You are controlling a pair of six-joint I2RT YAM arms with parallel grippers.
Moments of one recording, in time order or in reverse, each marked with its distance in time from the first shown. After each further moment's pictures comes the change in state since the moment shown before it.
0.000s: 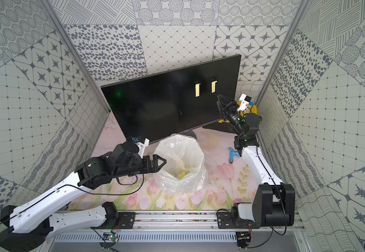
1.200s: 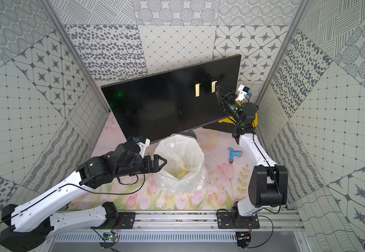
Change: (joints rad) left arm 0.000 0.010 0.000 0.001 0.001 0.000; right arm -0.001 0.190 0.218 -0.001 0.003 -0.008
